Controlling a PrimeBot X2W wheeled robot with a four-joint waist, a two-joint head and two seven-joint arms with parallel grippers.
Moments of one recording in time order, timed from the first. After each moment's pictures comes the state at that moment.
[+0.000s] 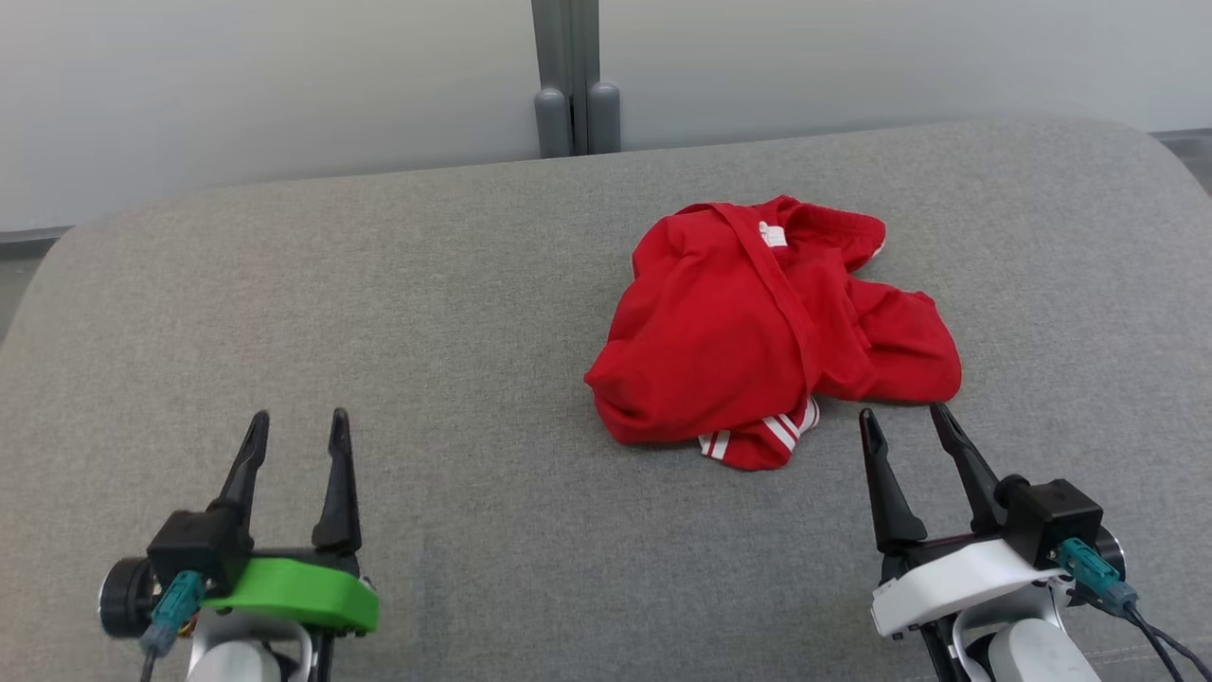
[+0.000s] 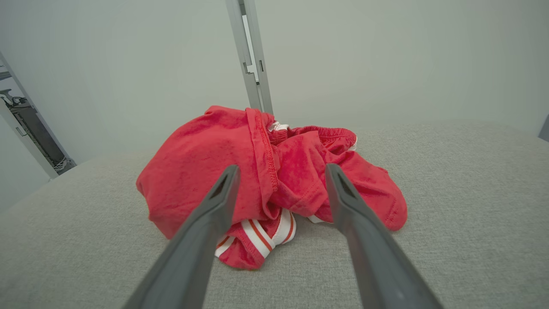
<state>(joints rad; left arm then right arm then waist) -0.08 0.08 0.00 0.24 -0.19 -0.12 -0.26 -0.05 -0.05 0.09 0.18 0.20 0.13 -0.26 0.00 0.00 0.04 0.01</state>
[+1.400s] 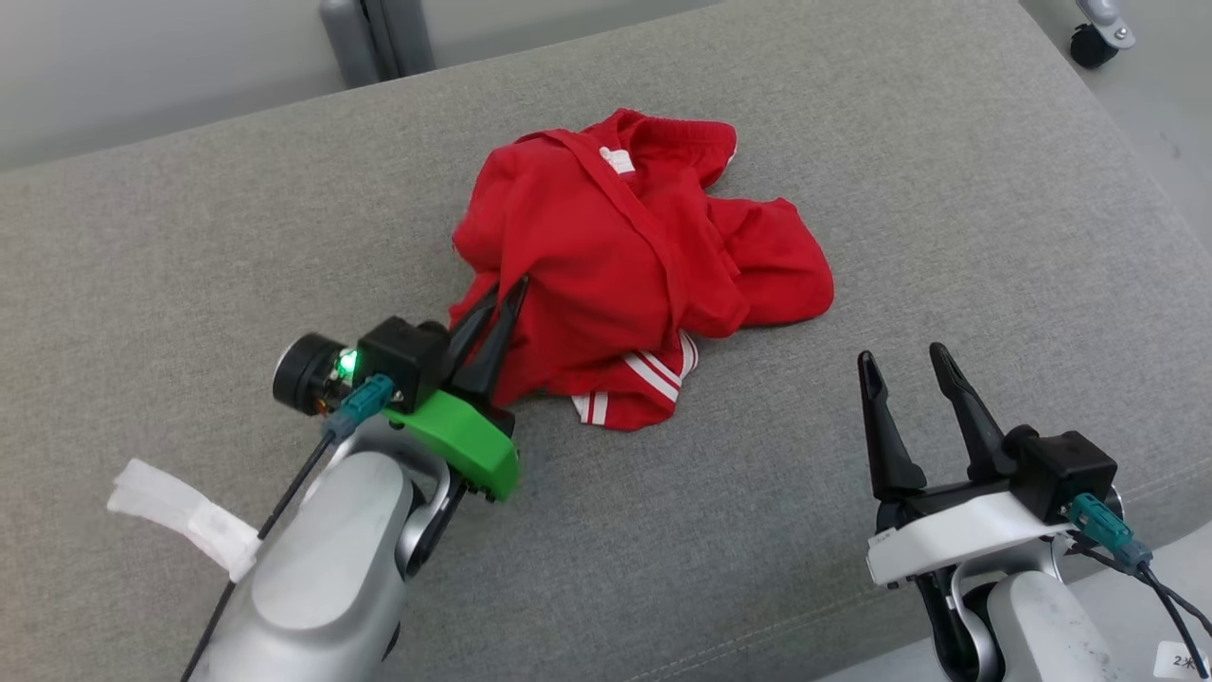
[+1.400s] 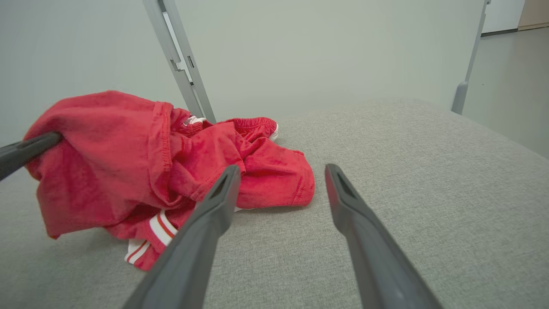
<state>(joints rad) -0.55 0.16 -0.55 0.52 -0.36 -0.13 -0.26 -0.13 -0.05 0.10 0.16 0.24 0.13 -0.26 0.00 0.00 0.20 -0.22</state>
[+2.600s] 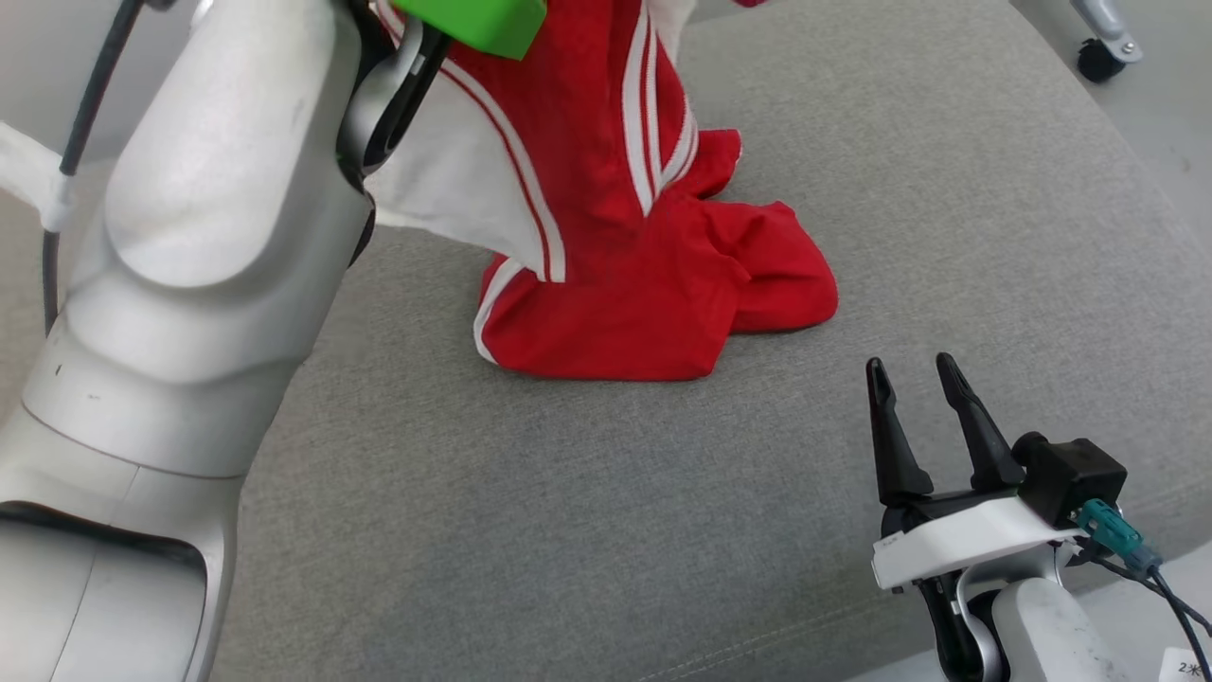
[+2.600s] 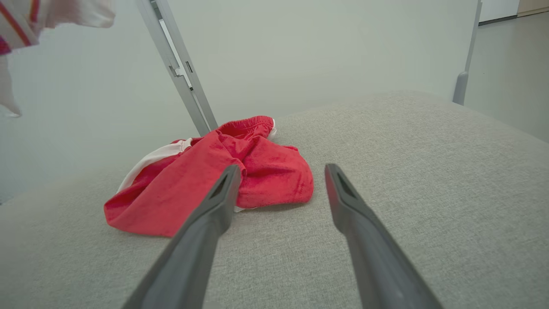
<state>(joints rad) -1.24 0.15 -0.58 0.44 -0.44 -0.13 -0.26 -0.12 -0.05 0.09 0.17 0.29 0.13 -0.26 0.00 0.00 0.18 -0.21</state>
